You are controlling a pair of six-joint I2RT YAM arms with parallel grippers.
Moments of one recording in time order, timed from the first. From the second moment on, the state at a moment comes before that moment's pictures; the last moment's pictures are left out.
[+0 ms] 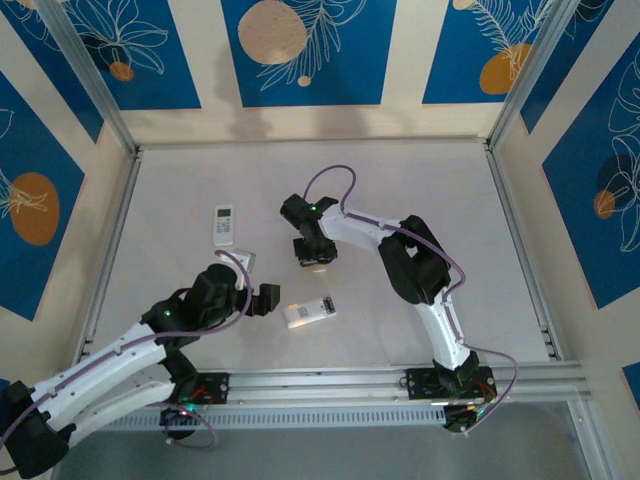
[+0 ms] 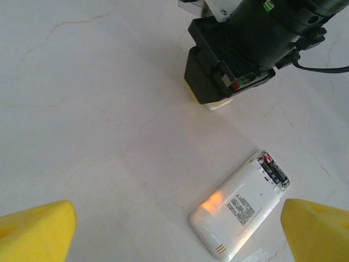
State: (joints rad) left arm -0.79 0.73 0.49 -0.42 -0.13 -0.46; right arm 0.78 2.17 1.67 -0.94 -0.01 0.61
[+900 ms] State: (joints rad) left arm -0.77 1.19 0.68 0.55 0.44 0.21; right arm 0.53 1.14 1.04 -0.39 -0.85 0.62
